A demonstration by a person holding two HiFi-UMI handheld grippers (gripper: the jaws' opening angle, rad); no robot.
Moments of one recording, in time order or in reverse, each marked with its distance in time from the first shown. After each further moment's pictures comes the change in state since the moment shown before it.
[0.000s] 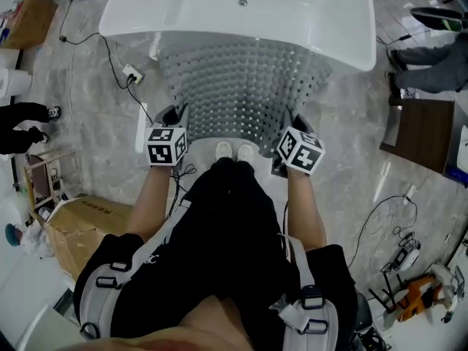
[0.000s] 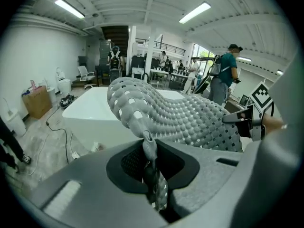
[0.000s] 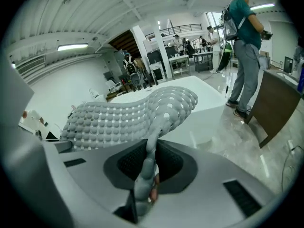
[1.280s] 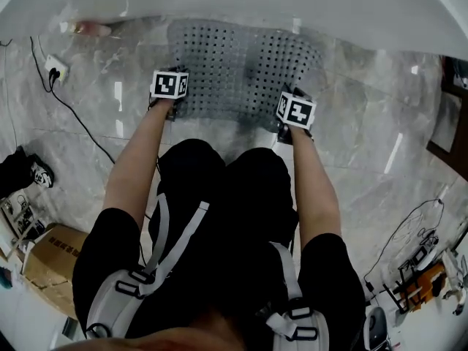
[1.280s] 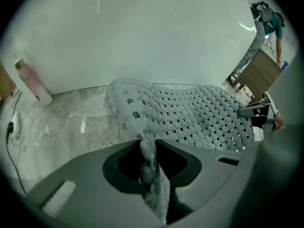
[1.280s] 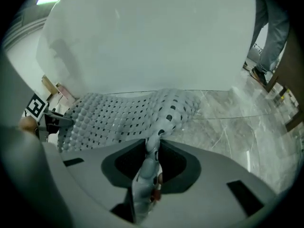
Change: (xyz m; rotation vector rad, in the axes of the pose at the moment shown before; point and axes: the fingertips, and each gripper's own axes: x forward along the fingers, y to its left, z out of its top) left arm 0.598 0.118 -0.441 0.033 0.453 -0.081; right arm 0.546 -0.245 -0.386 -0.099 0.323 -0.151
